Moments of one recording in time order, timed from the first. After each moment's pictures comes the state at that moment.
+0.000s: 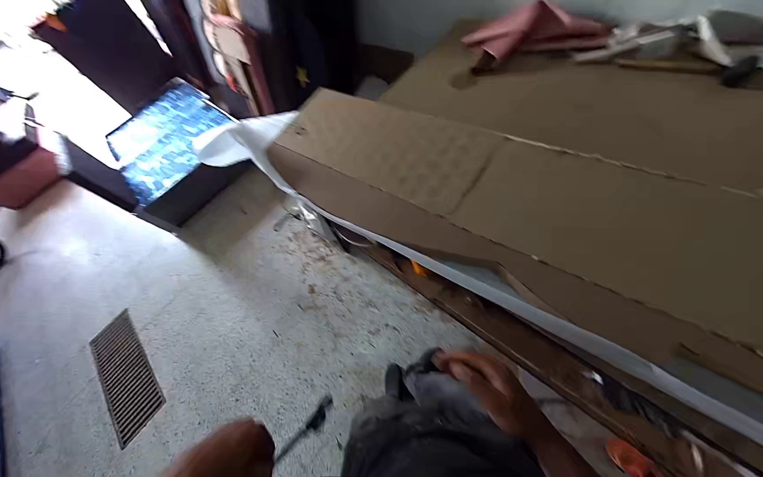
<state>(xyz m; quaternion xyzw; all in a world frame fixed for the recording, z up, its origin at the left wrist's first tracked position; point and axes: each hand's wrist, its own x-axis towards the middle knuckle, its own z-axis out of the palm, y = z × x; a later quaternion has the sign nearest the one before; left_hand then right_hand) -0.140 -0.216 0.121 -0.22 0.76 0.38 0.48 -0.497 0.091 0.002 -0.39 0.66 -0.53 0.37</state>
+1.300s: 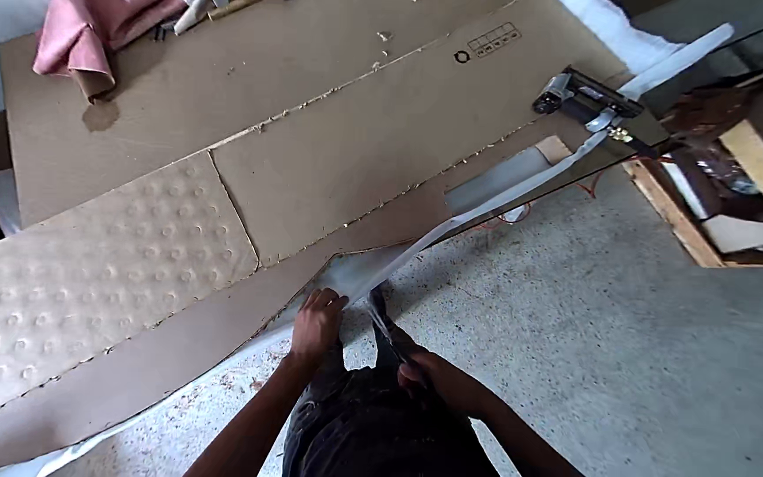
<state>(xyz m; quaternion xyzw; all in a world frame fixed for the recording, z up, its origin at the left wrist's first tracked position) -0.608 -0.193 -0.088 0.30 0.92 0.24 0.09 -0.446 0.067 -0.036 0.15 0.62 -0.64 0.43</state>
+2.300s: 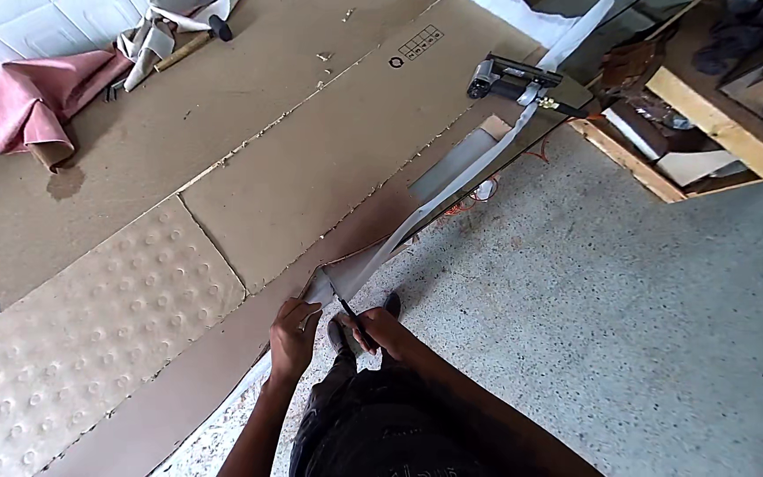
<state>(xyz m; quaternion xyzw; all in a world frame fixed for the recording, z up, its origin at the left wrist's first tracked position) -0.632 -0.216 -0.058 0.24 0.87 0.43 0.05 -0.534 0.000 -0.084 0.27 0.54 -0.74 0.30</state>
